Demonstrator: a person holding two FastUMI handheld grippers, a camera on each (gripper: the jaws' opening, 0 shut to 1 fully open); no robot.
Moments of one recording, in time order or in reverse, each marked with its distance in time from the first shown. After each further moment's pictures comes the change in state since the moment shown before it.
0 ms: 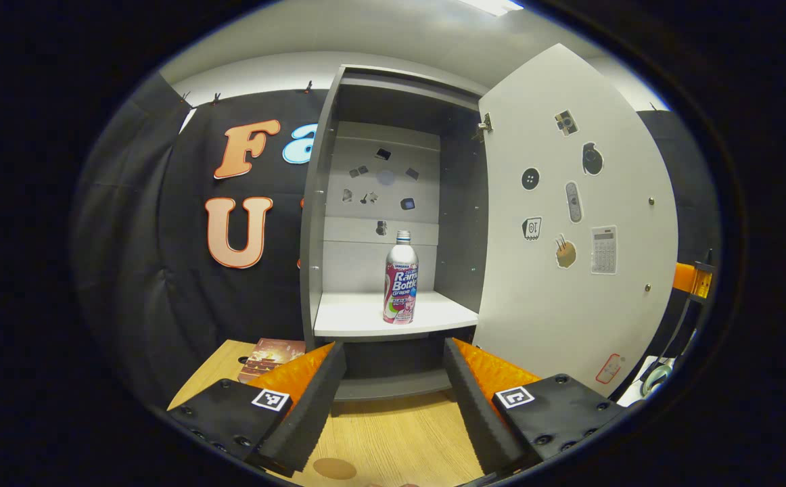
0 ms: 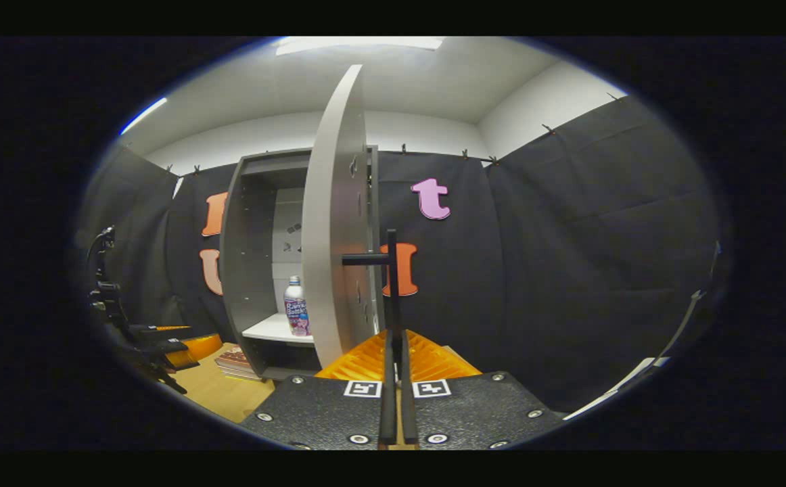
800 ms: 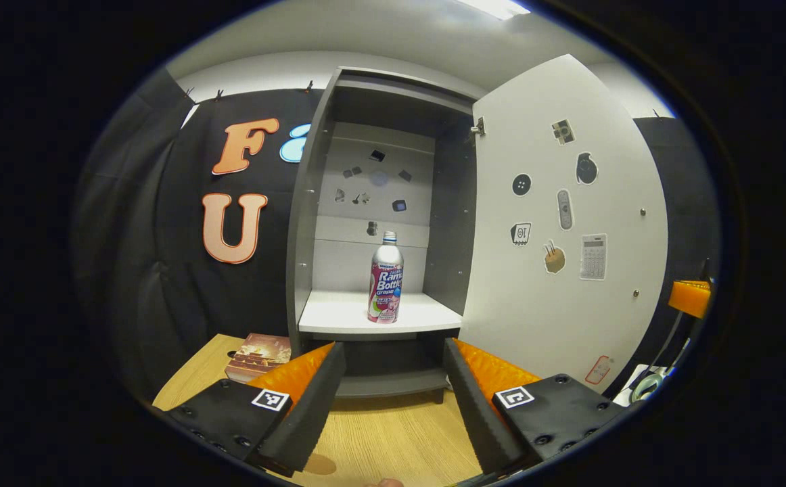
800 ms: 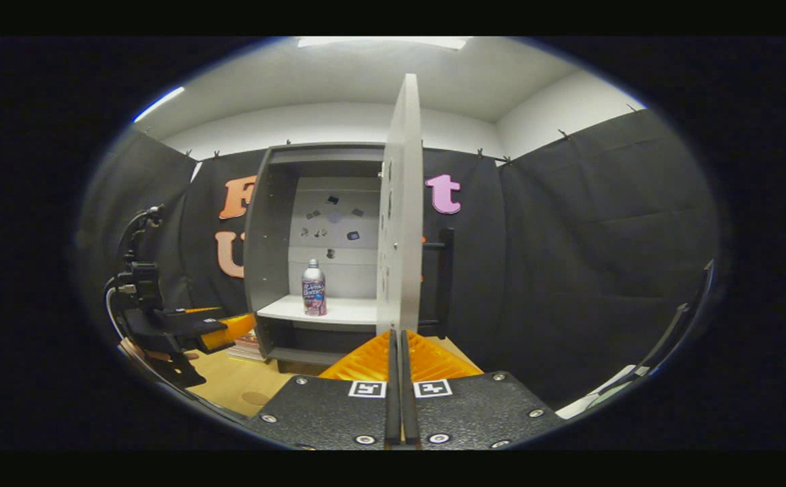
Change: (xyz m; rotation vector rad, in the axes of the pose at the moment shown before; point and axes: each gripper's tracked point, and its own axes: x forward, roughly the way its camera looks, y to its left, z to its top) left arm -0.008 -0.026 0.005 -0.039 -0.005 -0.008; right arm -0.070 0.030 -0.013 -0.083 0.053 0.047
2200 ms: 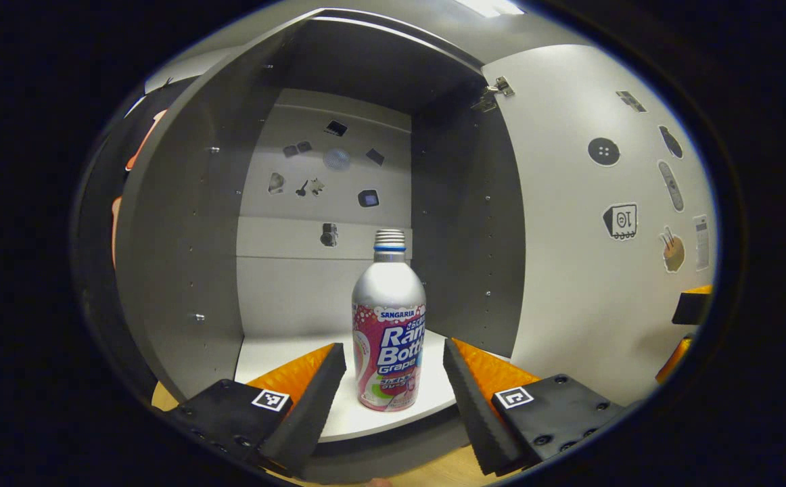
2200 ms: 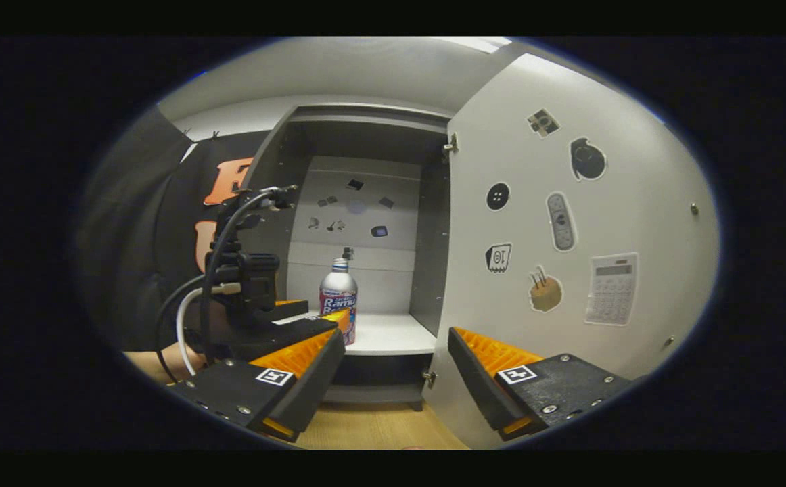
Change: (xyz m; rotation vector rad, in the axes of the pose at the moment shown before) left arm 0.264 0.022 -0.002 0.082 -0.058 -0.260; right arm 0.201 0.139 -0.023 -0.023 -0.037 -0.063
